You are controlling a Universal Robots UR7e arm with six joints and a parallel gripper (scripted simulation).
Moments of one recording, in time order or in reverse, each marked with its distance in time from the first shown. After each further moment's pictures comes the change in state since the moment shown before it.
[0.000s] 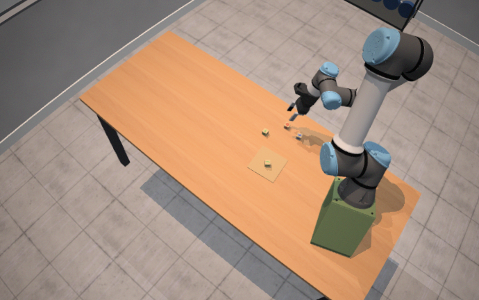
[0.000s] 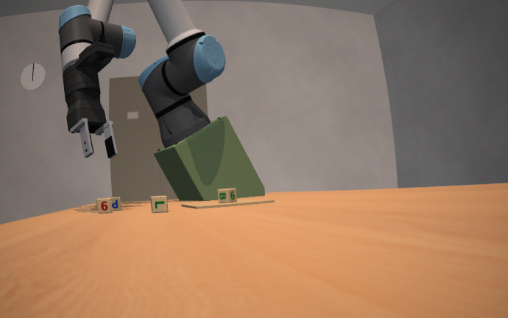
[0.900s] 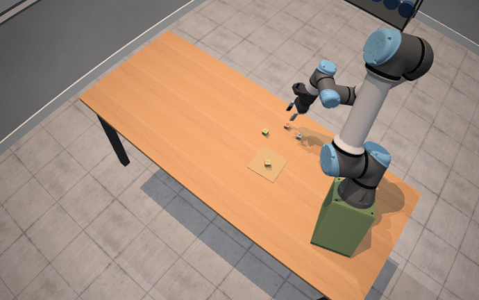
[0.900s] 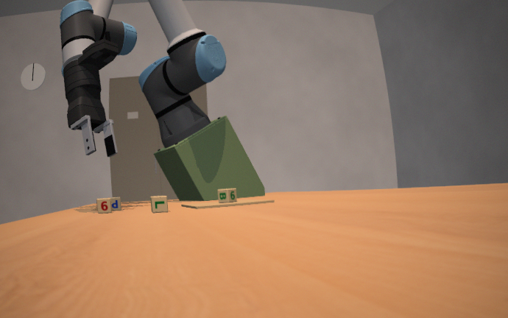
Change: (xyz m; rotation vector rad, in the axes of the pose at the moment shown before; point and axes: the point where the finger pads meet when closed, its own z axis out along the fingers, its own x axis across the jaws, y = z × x) arm 0.000 -0.003 -0.002 -0.031 -0.009 -0.113
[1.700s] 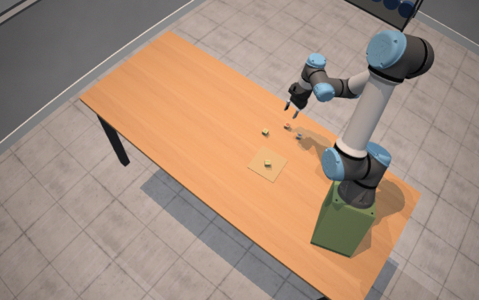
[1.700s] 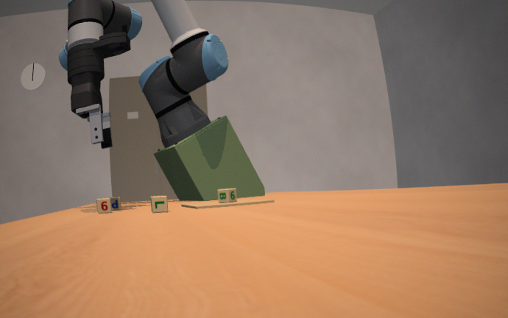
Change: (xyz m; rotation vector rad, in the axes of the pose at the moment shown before) arm -0.001 -0.007 -0.015 -0.128 -0.061 -0.474
